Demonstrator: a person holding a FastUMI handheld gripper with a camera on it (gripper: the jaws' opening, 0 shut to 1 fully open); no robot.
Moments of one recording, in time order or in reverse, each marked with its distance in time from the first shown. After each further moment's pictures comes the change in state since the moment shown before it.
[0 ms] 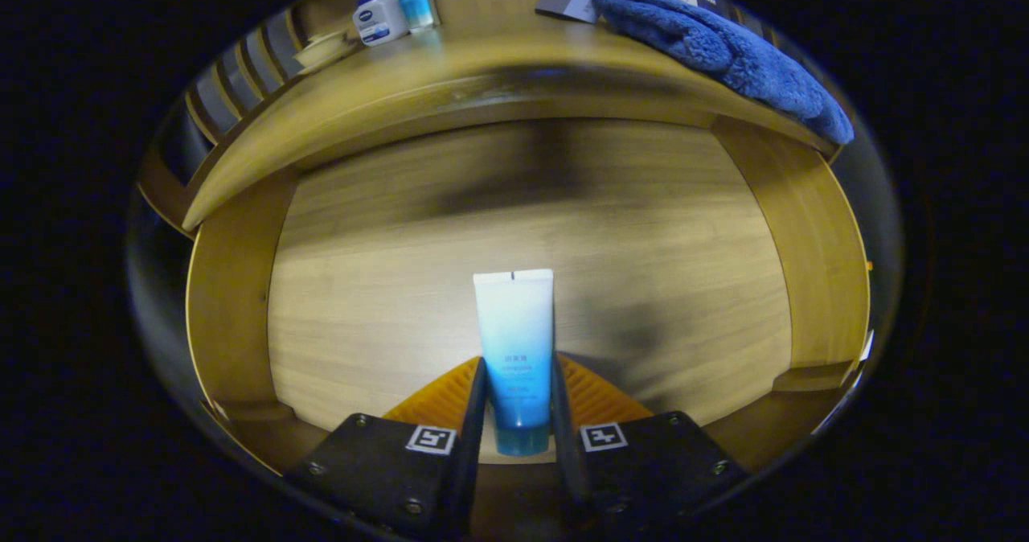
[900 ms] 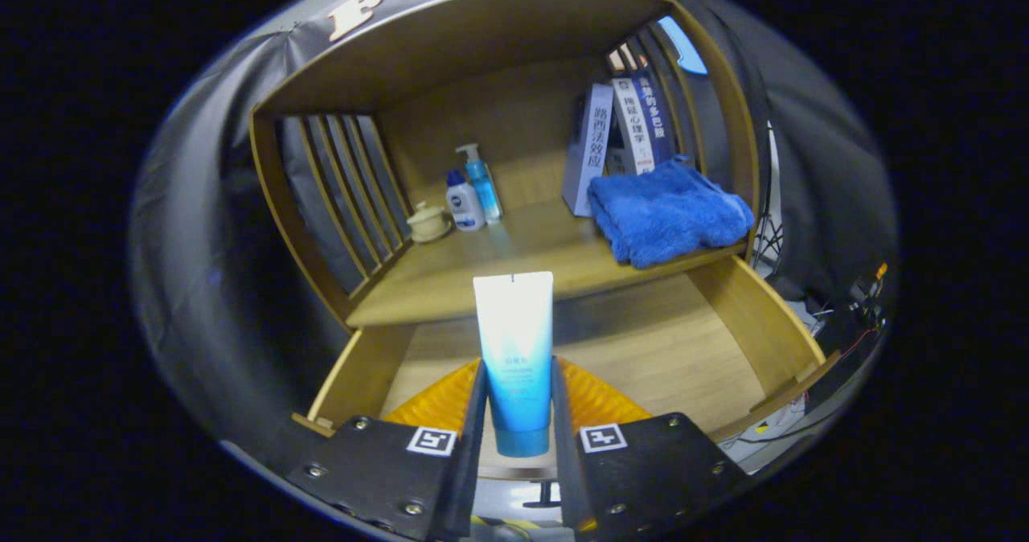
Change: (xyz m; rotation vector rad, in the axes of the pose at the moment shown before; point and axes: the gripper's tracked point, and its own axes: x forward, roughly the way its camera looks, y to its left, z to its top) arm -0.163 0.002 0.047 0.096 -0.684 0.290
